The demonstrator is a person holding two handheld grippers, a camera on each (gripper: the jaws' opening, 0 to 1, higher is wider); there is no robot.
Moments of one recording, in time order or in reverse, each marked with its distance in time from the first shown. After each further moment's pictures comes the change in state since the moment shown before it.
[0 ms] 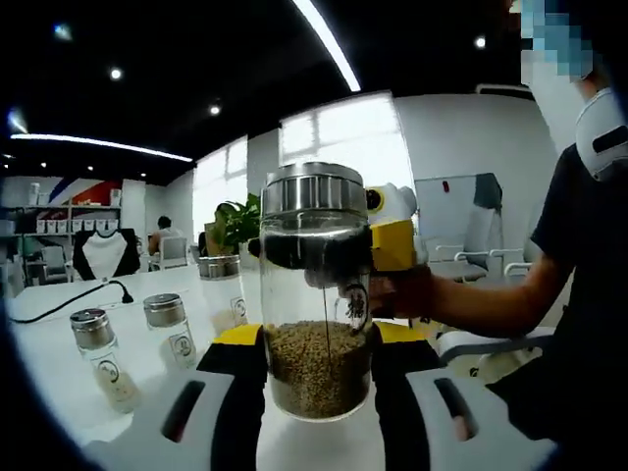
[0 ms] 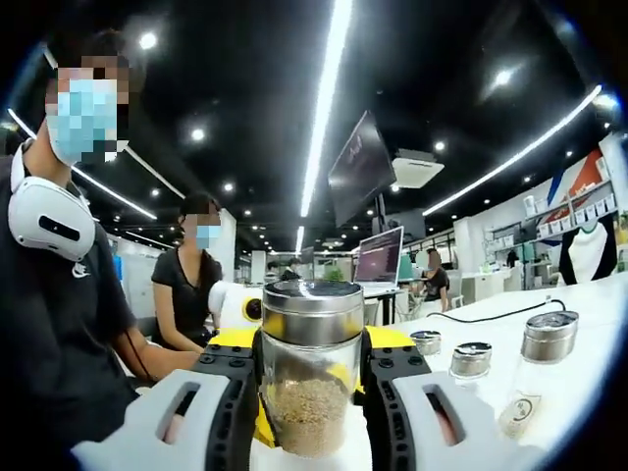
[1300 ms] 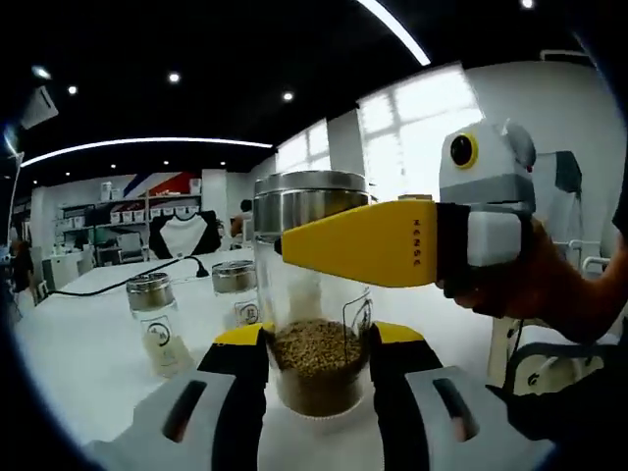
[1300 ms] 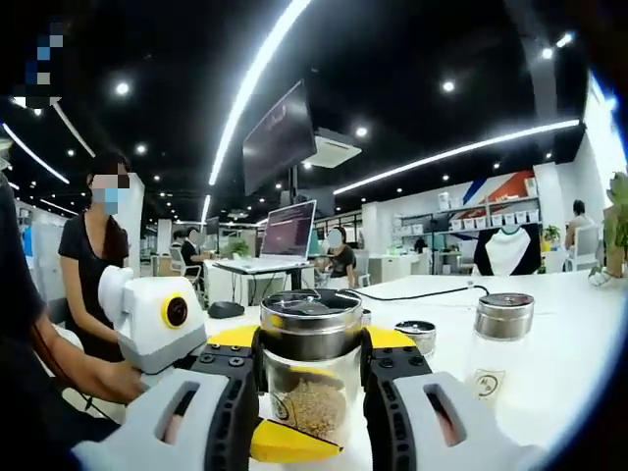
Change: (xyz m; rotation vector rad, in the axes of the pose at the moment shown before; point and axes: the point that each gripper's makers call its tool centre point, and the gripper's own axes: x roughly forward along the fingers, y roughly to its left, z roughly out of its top) left arm 0.003 0.042 -0.024 -0.037 0.053 0.297; right arm 0.021 -0.039 -0.022 -0.066 0.126 -0.407
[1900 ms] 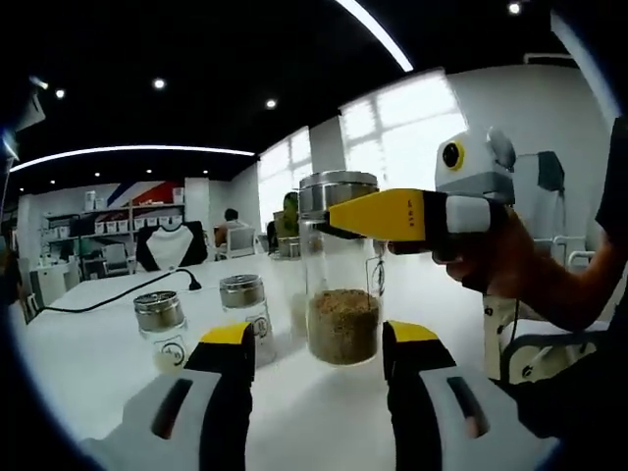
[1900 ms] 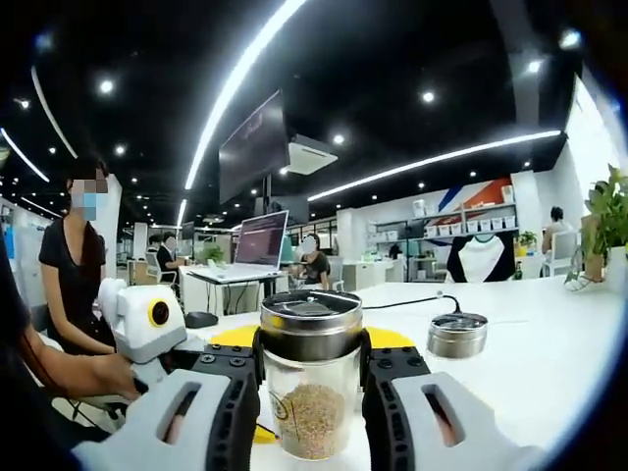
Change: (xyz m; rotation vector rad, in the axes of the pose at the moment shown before) left arm -0.013 0.013 0.016 0.035 -0.050 -0.079; right arm -0.022 -0.044 0.020 0.025 -0.026 -0.119
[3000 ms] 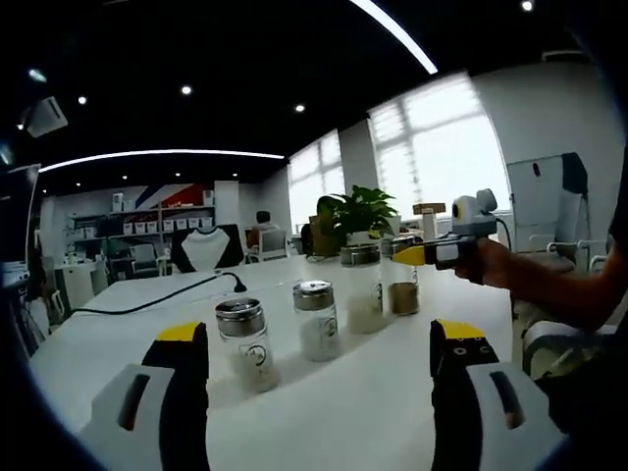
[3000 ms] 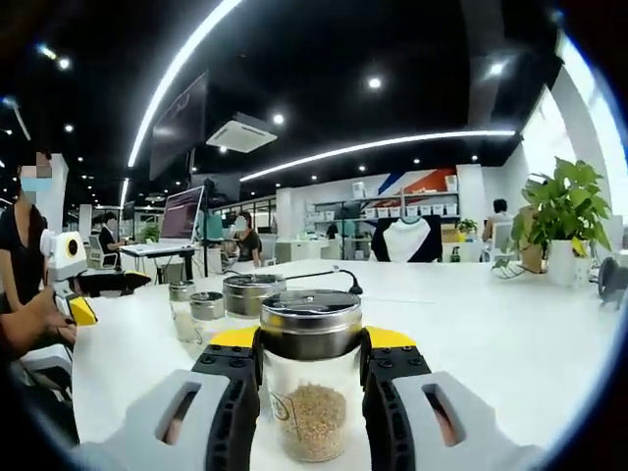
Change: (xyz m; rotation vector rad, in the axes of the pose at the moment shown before) left arm -0.031 0.053 0.009 -0.007 0.010 0.148; right arm -0.052 -0.145 -0.033 -0.008 0.088 -0.273
